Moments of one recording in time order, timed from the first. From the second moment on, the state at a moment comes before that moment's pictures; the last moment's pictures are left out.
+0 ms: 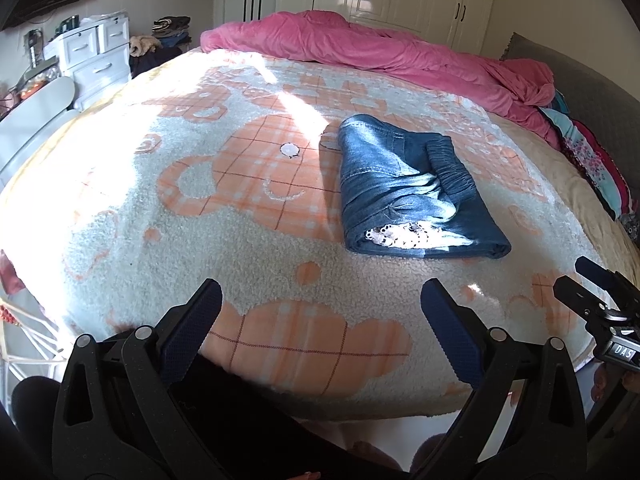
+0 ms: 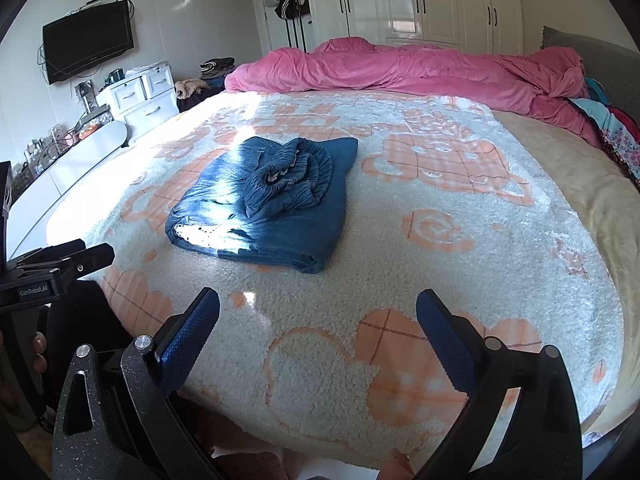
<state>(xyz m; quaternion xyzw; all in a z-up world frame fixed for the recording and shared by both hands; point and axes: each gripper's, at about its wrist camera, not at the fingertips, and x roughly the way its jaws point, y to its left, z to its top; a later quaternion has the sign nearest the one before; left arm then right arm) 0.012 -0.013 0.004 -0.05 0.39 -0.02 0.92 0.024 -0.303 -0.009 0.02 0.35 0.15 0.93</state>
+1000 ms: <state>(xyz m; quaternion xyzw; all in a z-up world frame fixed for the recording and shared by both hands) 0.021 -0.003 -0.004 -0.05 0.41 -0.01 0.91 0.031 -0.302 -0.010 0.01 0.36 0.14 0.92</state>
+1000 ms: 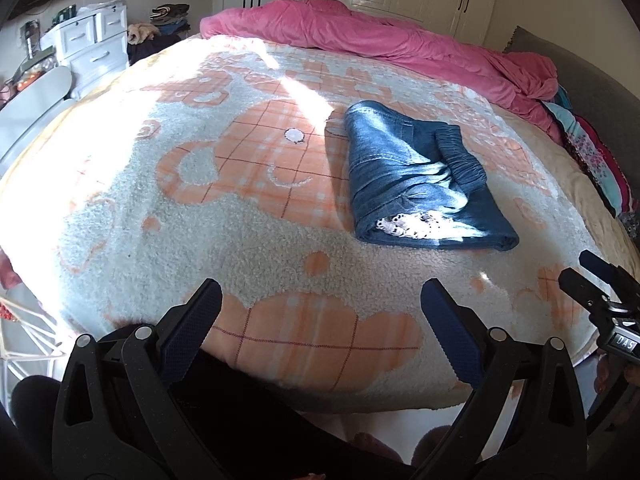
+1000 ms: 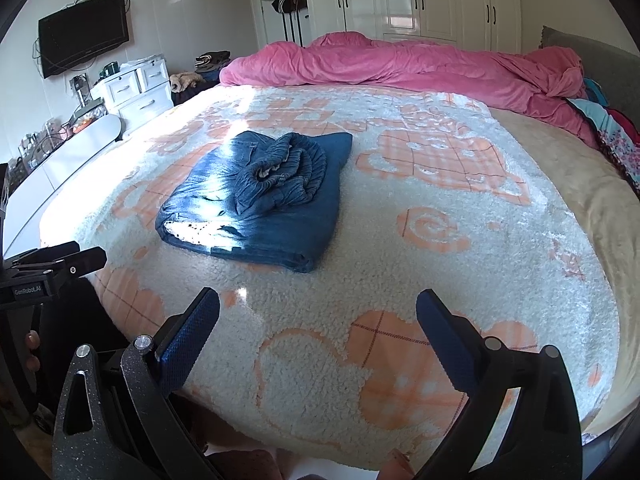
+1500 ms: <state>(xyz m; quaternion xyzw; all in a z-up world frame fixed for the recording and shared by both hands) 0.090 0.100 -0.013 -0.08 0.45 0.11 0.88 0.075 -0.365 -0.029 0.02 0.38 0.04 0.92</state>
